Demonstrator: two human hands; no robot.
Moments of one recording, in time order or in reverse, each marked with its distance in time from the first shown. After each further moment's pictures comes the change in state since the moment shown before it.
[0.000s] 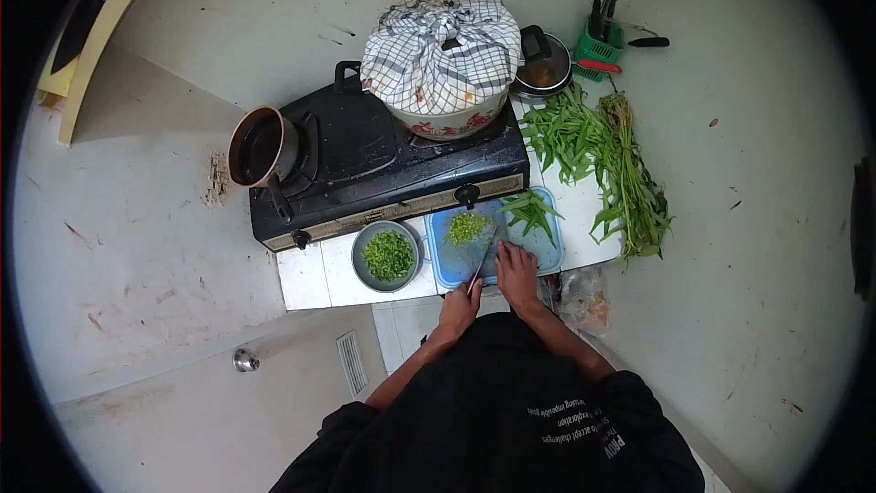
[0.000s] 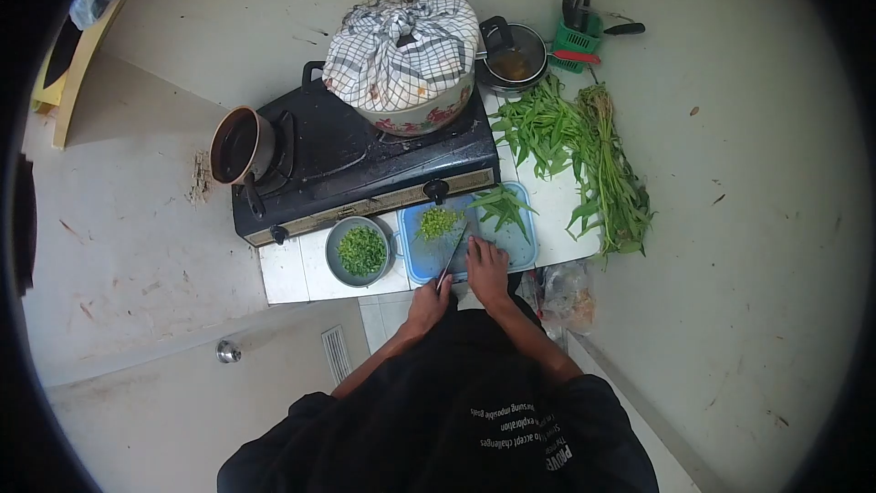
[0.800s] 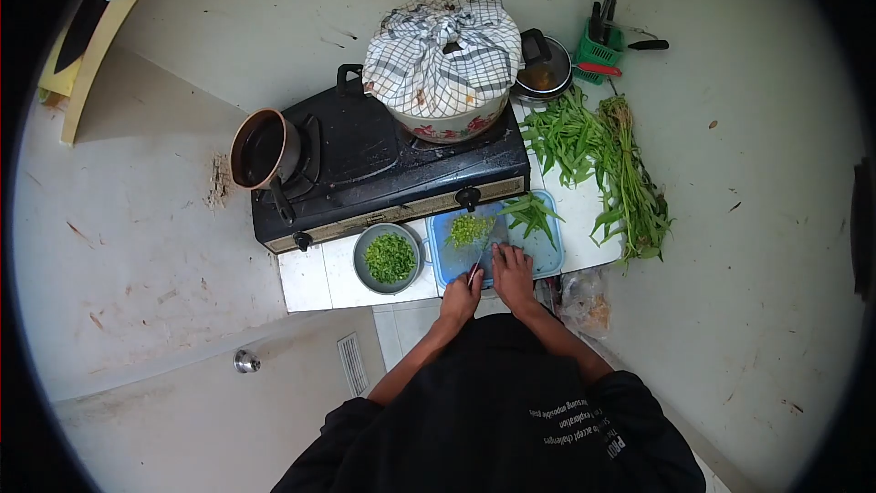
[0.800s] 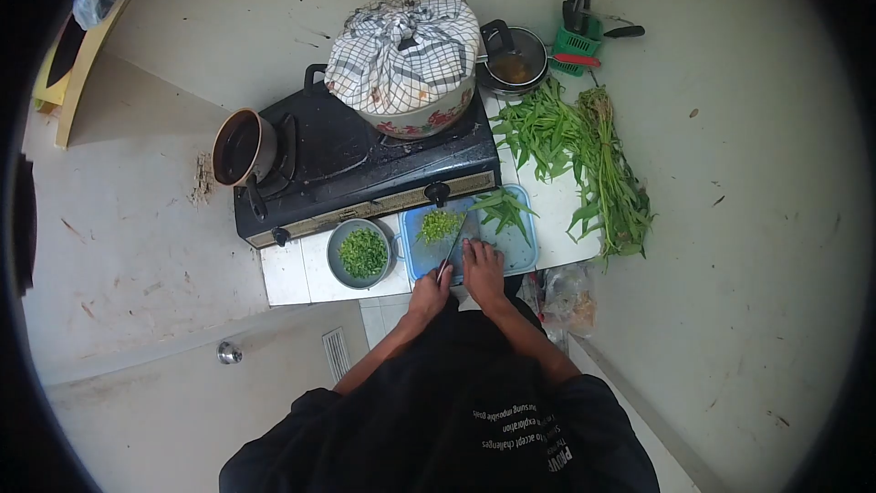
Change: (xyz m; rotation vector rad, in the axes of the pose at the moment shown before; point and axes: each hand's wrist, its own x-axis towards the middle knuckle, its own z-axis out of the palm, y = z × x) left_hand 0.019 0.016 -0.011 -0.032 0.016 0.042; right_hand 0.006 -0.008 0.002 0.020 -0.057 0.022
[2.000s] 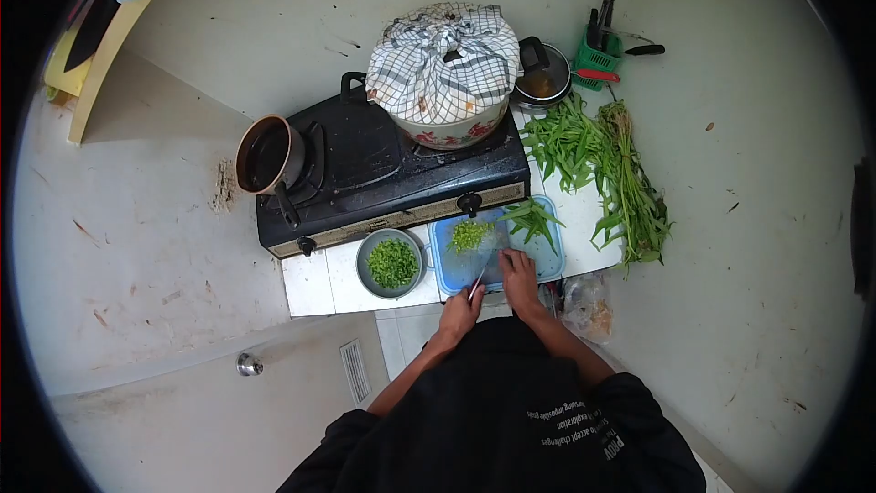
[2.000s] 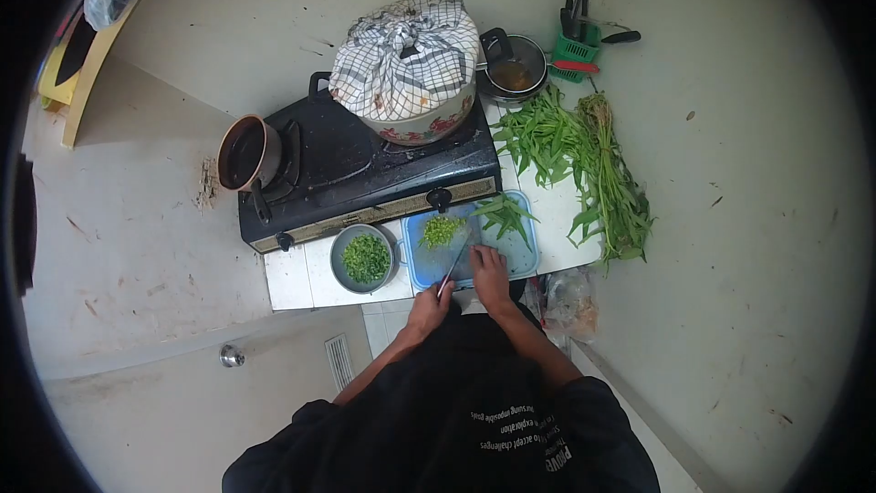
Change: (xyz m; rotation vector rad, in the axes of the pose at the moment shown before) left_hand -0.019 -0.012 -0.001 -0.010 -0.053 0.020; right_hand -0.004 0.016 0.007 0.094 0.047 -0.008
